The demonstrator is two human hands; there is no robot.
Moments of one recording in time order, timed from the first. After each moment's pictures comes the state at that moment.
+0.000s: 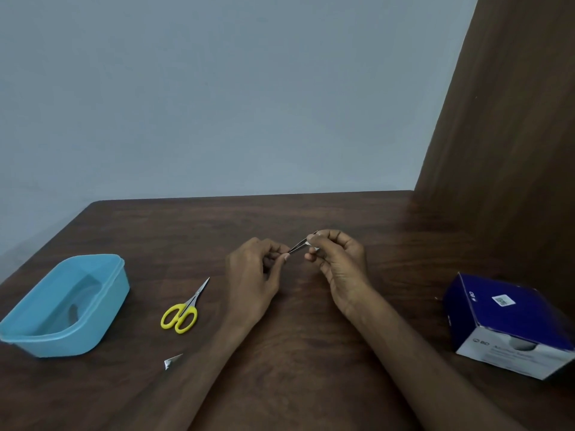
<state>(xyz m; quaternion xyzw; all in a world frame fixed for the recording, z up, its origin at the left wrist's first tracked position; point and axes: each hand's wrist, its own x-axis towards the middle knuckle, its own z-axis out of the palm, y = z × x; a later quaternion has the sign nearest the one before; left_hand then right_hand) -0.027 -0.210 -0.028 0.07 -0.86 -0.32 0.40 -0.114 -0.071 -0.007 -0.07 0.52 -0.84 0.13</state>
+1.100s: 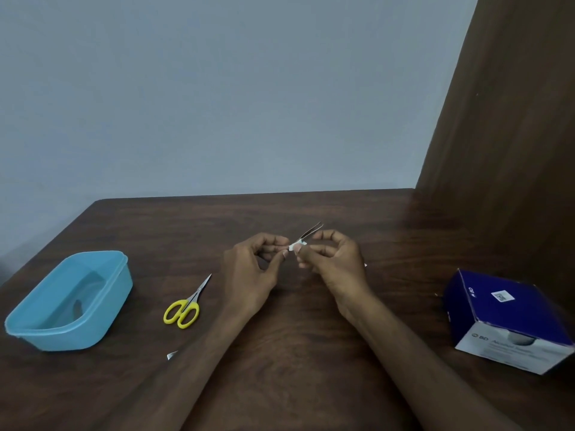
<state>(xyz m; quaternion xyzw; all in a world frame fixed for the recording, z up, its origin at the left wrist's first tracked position) -0.021 -0.209 -0.019 0.11 -0.82 -0.43 0.34 -0.105 -0.066 -0.014 -0.13 0.66 -0.74 0.08</state>
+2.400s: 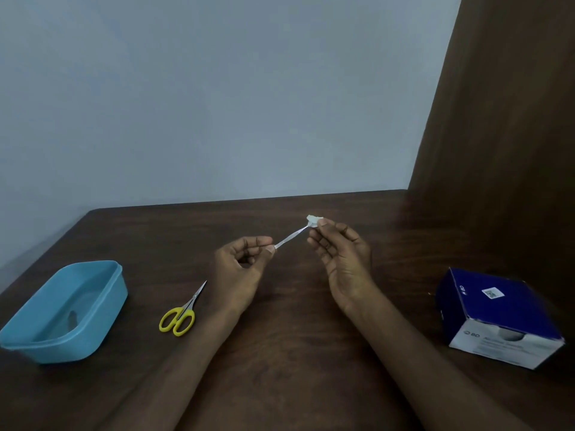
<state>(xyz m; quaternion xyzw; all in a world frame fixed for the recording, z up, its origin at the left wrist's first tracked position) -0.030 -0.216 -0.021 0.15 -0.71 -0.60 0.34 -0.112 -0.060 0.000 -0.05 0.42 -0.90 0.10</state>
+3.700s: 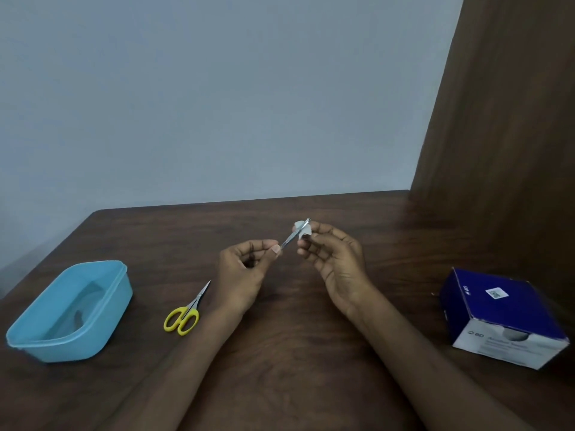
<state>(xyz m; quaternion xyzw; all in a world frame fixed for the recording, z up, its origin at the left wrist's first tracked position) -0.031 -0.223 -0.024 0.14 -0.71 -0.63 0.29 -0.110 -0.064 -0.002 -0.12 0.44 -0.87 0.17</state>
